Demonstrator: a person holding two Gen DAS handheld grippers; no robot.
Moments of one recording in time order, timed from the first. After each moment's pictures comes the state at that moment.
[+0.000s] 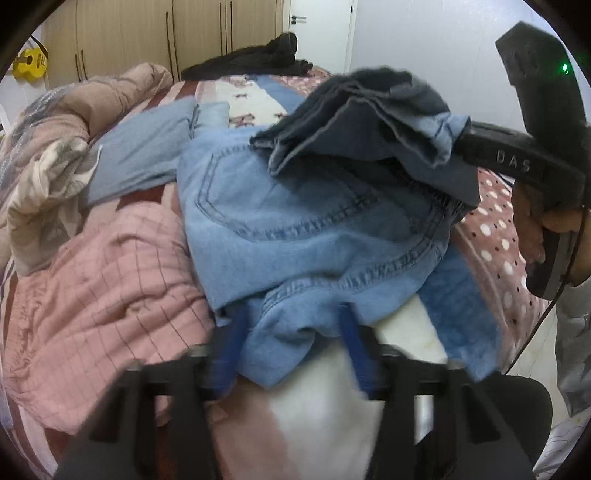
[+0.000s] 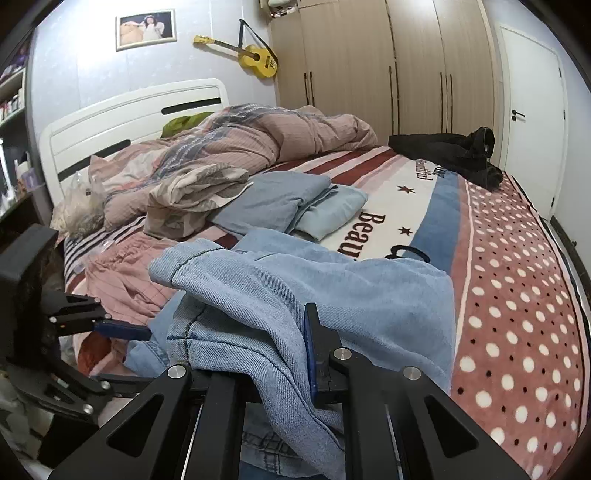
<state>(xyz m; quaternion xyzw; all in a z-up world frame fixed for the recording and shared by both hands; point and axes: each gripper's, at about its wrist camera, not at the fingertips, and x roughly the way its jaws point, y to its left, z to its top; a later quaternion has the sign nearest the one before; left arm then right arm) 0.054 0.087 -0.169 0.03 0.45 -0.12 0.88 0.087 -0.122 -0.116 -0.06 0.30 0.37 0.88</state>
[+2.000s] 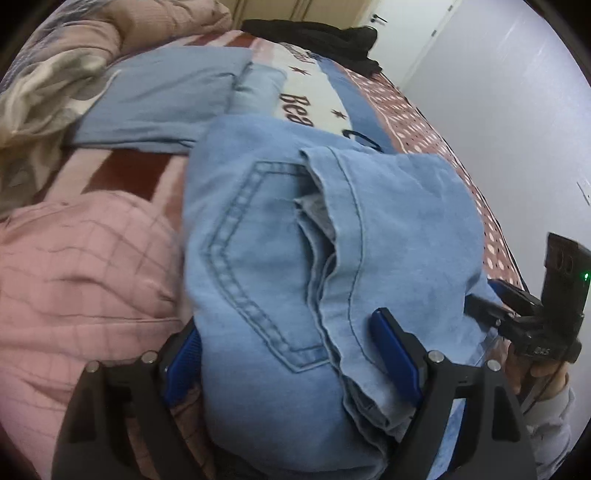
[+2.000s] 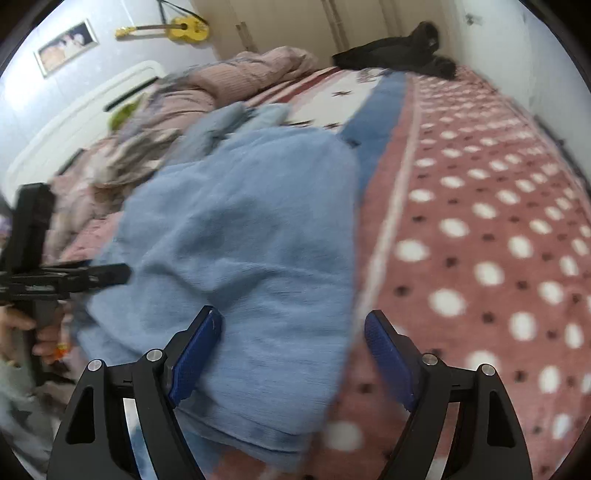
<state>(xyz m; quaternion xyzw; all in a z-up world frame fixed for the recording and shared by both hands) 0.140 0.116 -0.190 -0.14 0.50 -0.08 0.85 0.139 -0.198 -0.188 0.03 0.45 0.35 0.82</state>
